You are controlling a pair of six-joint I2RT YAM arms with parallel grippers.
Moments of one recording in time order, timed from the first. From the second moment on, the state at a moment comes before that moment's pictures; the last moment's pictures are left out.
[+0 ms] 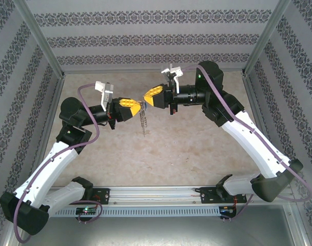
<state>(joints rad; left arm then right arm) -0.39 0.98 0.95 0.34 0.97 -0.53 0.62 1.33 1.54 -0.33 -0.93 0.21</state>
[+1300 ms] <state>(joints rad) -0.39 0.98 0.95 0.34 0.98 -0.51 0.63 1.35 1.54 -0.32 -1.04 0.26</state>
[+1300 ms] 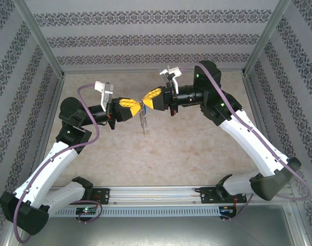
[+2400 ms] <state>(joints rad) -0.40 0.96 0.99 0.22 1.00 -0.43 0.66 1.37 1.62 -0.46 -1.02 0.16</state>
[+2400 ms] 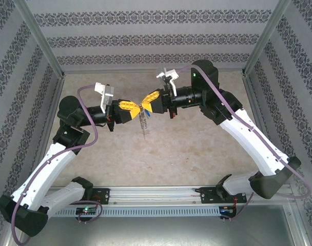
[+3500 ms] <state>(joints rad) -0.40 0.96 0.99 0.21 1.02 -0.43 0.69 1.37 1.66 -0.54 -0.99 -0.02</state>
